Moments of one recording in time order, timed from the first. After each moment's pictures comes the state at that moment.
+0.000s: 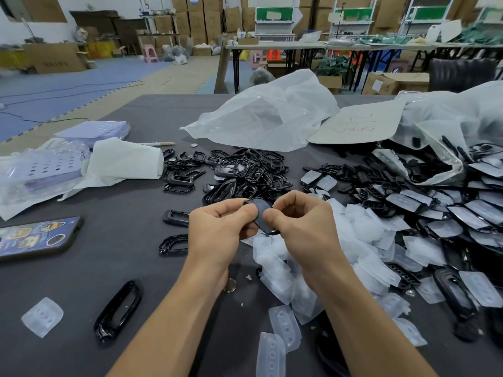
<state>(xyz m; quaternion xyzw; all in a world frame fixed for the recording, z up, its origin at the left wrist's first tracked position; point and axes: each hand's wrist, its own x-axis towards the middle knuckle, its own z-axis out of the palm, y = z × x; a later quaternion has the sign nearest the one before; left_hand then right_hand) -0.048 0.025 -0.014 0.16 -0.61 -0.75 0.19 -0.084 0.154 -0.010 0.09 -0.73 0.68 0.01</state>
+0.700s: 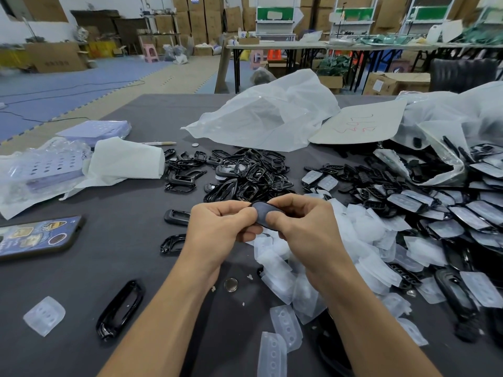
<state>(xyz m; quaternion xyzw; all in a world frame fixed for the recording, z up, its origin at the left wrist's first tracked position) -0.048 0.010 -0.015 0.15 -0.66 -0.72 0.13 -0.081 0.155 -0.005 0.12 -0.71 0.69 -0.02</state>
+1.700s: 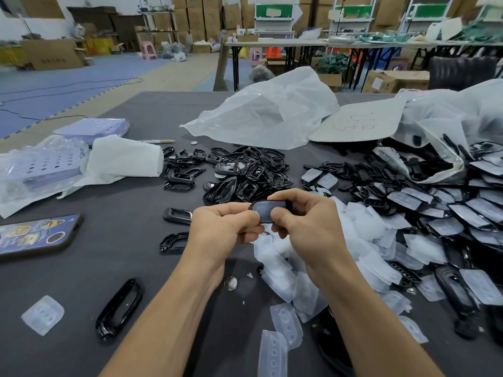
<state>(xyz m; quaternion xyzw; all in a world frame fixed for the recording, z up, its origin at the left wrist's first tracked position) -0.047 0.016 -0.012 0.19 -0.63 -0.75 0.11 -0.084 0.156 -0.004 0.09 -0.70 0.71 -0.01</state>
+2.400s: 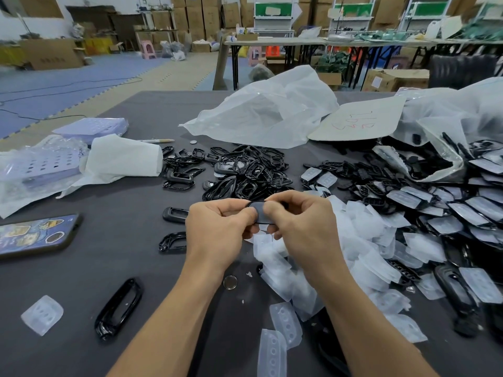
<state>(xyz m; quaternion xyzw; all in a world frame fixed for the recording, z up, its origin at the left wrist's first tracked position) -0.050 0.017 -0.019 0.17 -0.69 -0.67 0.20 -0.082 0.152 -0.011 0.10 -0.74 0.66 0.04</state>
